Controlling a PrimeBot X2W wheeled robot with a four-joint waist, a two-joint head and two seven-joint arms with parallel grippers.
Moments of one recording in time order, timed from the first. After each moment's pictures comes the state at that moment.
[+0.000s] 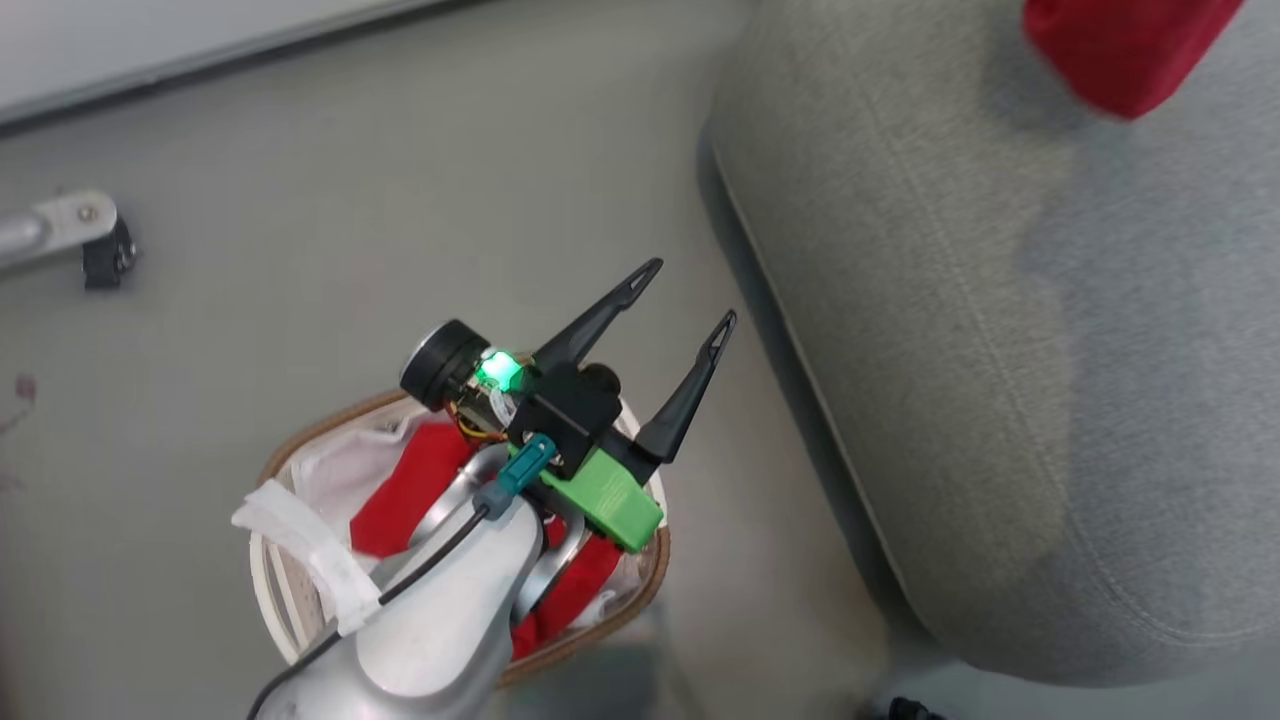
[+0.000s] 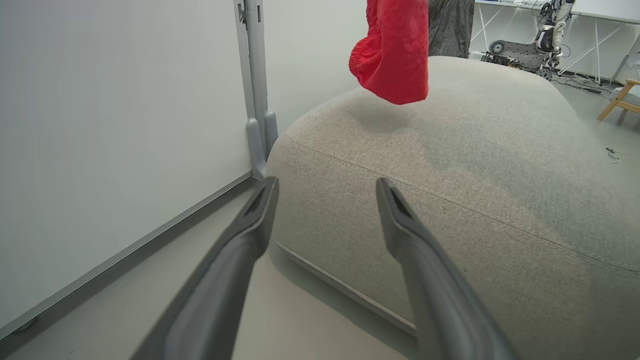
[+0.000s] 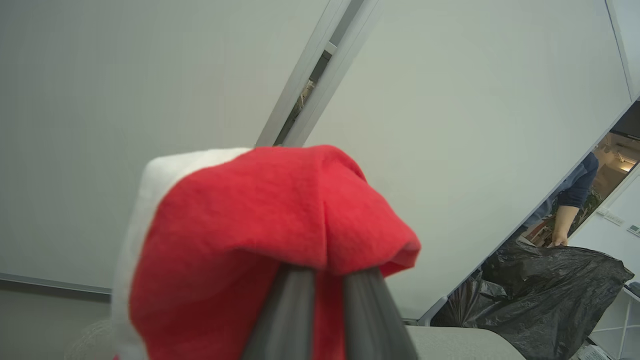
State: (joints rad) left arm -0.57 0.12 -0.72 0.35 -0.24 -0.13 -0.26; right arm -1.03 -0.39 -0.05 0.55 -0.09 0.13 -0.26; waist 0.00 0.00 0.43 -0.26
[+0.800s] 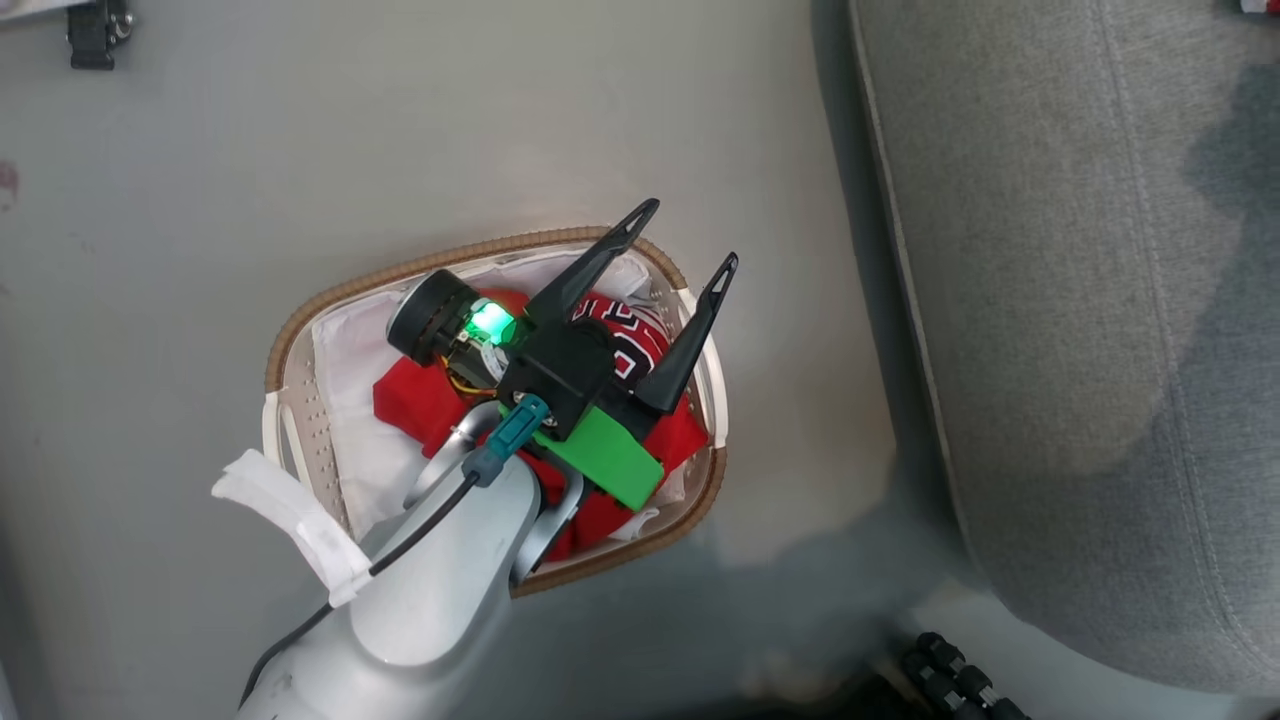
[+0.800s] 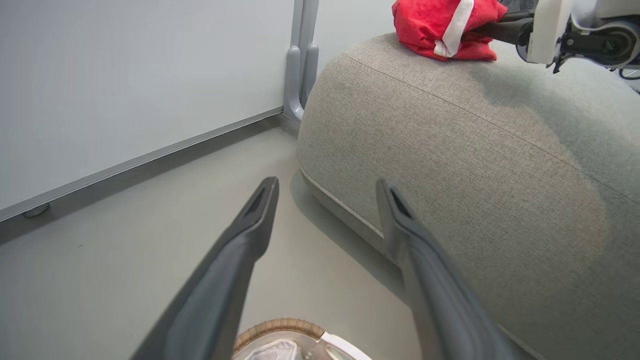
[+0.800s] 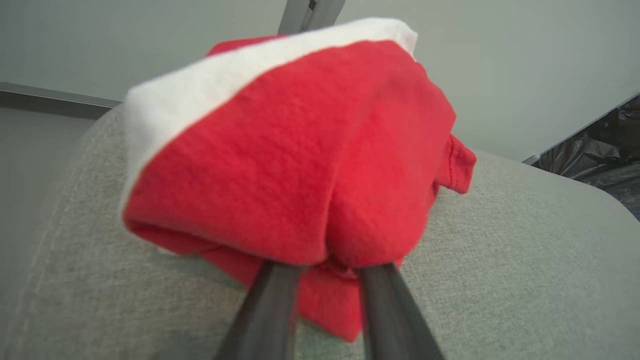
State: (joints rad) left arm -0.63 0.11 -0.69 0.33 -0.23 -0.13 -0.26; right arm -0.95 -0.40 -0.17 0.80 -0.07 0.13 -0.26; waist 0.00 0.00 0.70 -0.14
